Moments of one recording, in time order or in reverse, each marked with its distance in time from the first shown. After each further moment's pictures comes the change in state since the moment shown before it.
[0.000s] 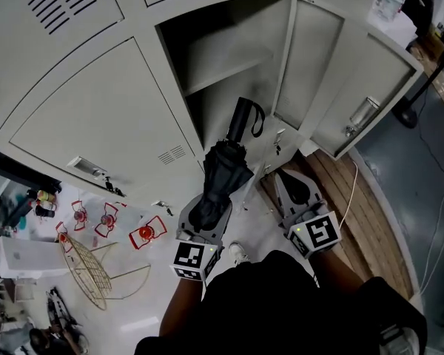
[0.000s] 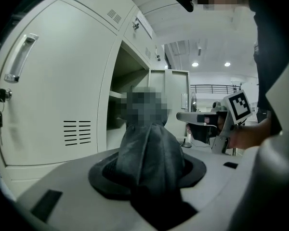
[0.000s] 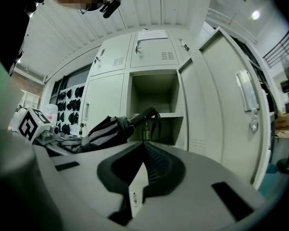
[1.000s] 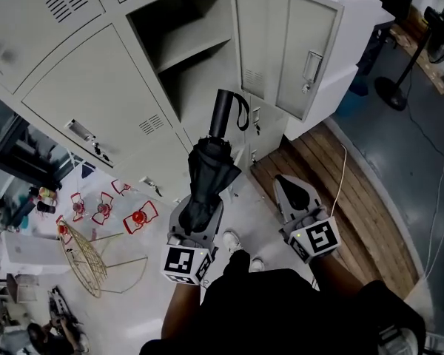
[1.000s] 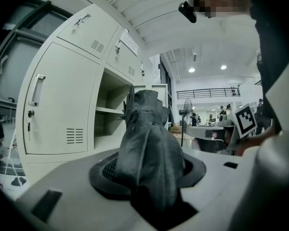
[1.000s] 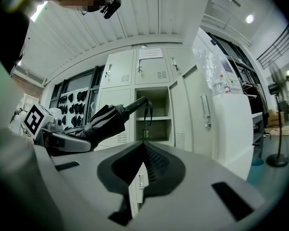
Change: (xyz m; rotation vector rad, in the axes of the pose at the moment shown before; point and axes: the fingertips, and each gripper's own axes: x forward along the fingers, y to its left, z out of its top) left arm -0.085 -0.113 0.006 0.027 -0.097 0.014; right arm -0.163 0.018 -0.010 0.022 -0.032 -0.038
